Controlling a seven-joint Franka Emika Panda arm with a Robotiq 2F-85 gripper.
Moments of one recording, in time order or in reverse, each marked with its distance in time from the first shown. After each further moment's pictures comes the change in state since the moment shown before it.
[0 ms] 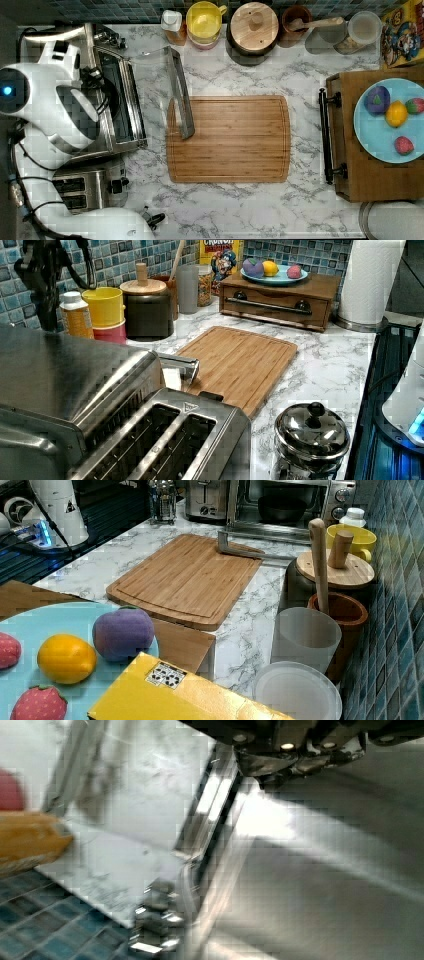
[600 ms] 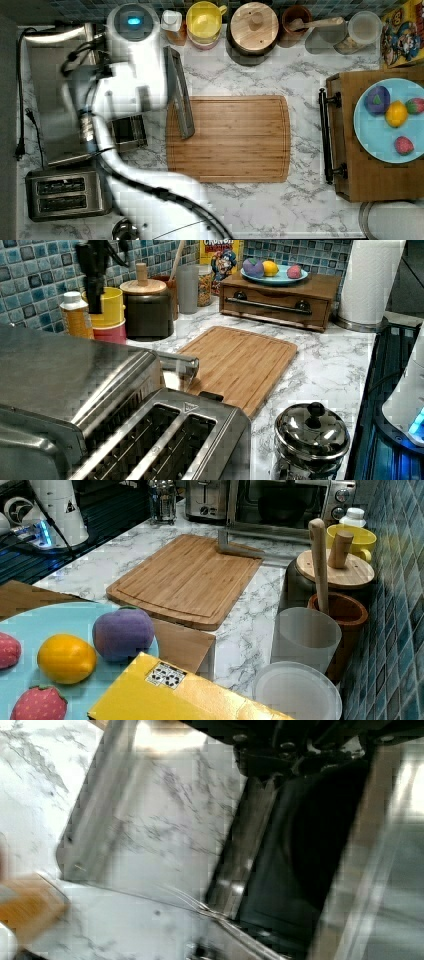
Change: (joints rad) arm -0.269 0.040 0.030 0.086 0.332 -0.214 -0.346
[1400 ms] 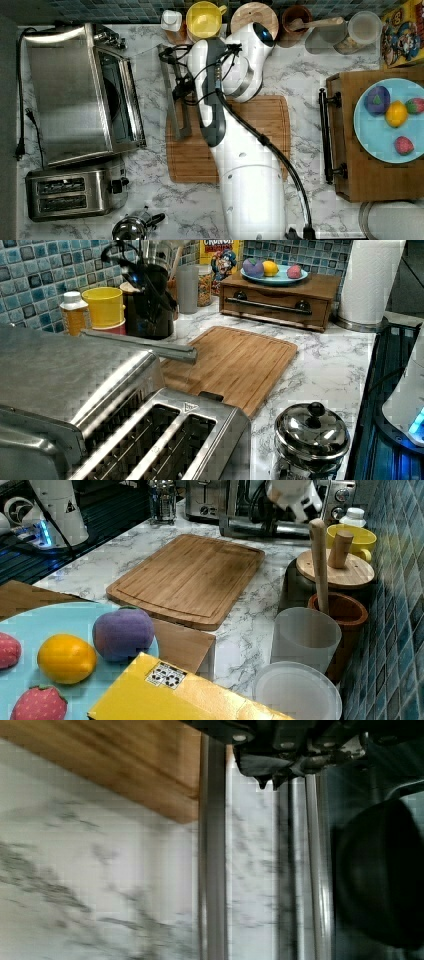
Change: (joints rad) arm -0.271 0.183 -0.063 -0.093 0.431 -0.123 -0.280
